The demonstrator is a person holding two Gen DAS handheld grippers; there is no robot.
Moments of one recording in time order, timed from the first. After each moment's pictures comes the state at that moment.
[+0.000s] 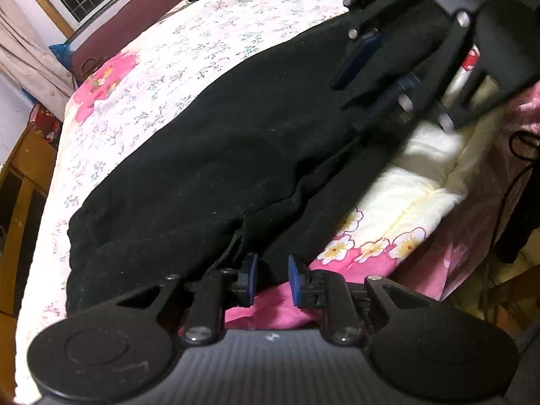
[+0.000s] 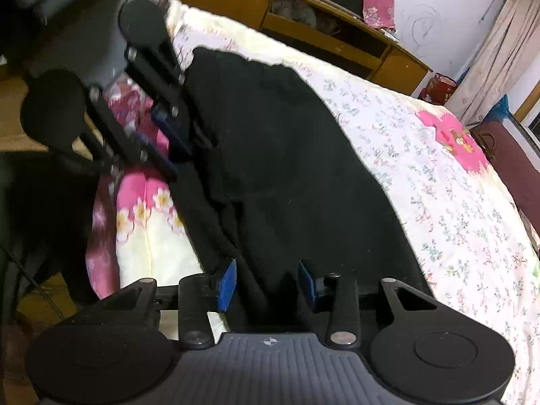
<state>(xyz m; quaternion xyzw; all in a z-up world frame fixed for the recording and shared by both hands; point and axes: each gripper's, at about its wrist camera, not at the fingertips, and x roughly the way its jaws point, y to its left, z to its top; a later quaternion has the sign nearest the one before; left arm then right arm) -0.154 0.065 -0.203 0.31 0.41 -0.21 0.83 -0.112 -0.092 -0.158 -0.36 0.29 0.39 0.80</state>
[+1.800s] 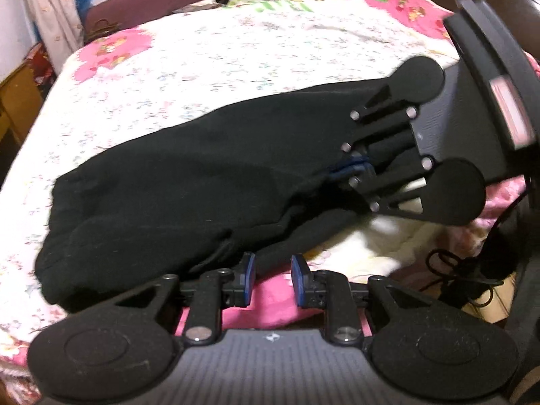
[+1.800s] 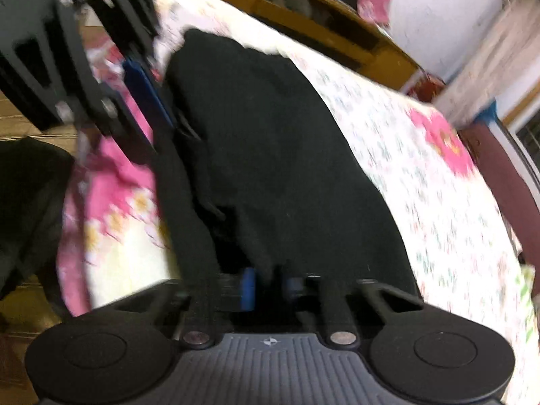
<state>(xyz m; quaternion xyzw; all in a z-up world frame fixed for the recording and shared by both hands) -0.153 0.099 -0.166 0.13 0.43 -0.26 0.86 -0.102 -0.049 -0.181 -0.40 0.28 0.35 0.80</state>
